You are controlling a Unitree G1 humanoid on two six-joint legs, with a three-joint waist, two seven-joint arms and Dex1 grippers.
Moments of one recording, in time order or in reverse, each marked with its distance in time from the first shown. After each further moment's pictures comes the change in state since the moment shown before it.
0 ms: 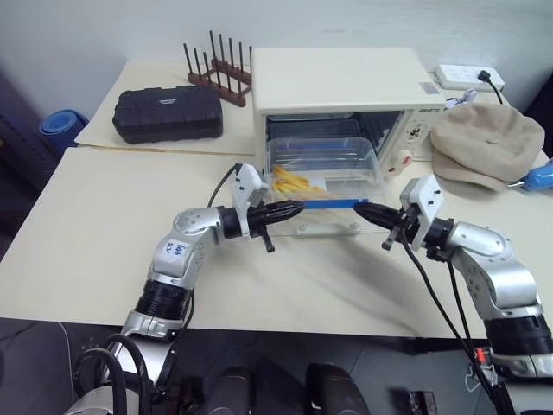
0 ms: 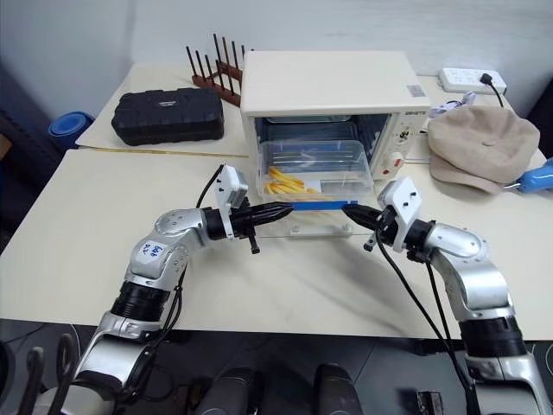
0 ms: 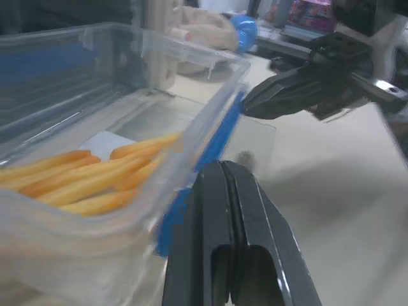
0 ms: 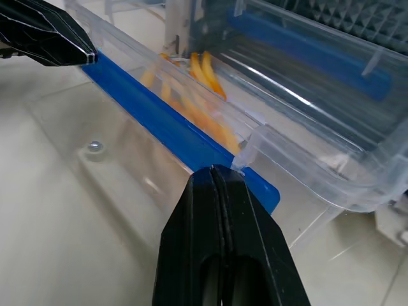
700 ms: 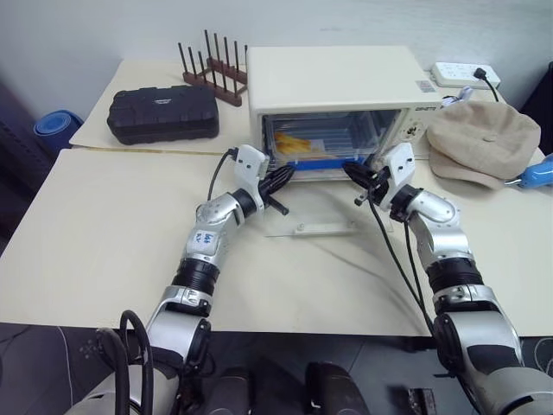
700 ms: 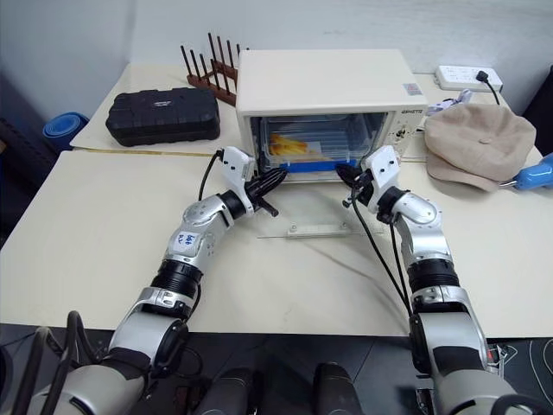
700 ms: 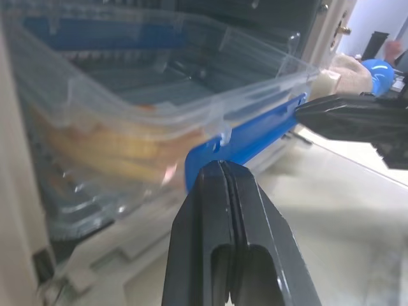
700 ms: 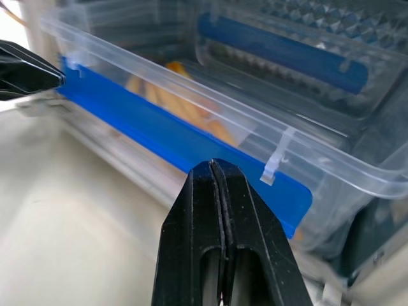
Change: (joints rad) left arm -0.068 -0.042 0.099 0.235 0.026 -0.194 0.106; right arm -0.185 0.124 -0.042 0.378 -0.061 -0.284 0.035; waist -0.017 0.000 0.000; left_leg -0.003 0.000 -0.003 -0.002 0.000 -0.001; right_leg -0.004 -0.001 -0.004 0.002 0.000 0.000
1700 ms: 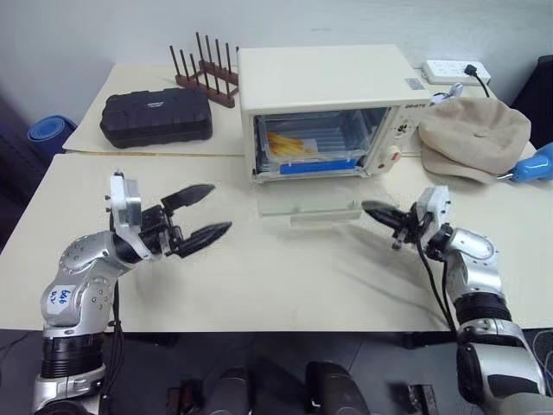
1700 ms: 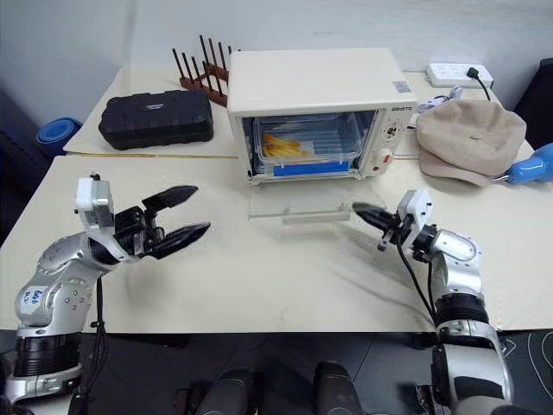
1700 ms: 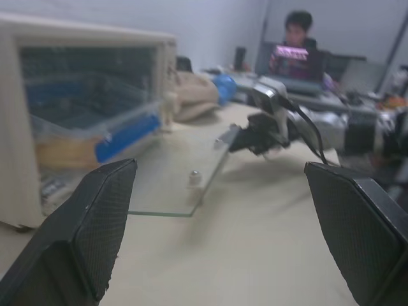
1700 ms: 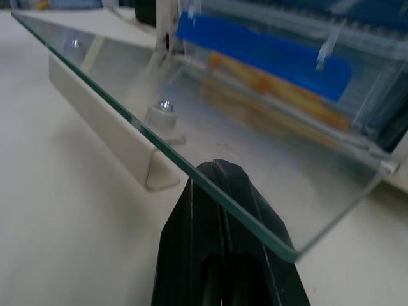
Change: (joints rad) left arm 0.429 0.330 0.285 -0.581 -0.425 0.190 -0.322; right arm 0.076 0.003 -0.142 0.136 0.117 -0.164 0.284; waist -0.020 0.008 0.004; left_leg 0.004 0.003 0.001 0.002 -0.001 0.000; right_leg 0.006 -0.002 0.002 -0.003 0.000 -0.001
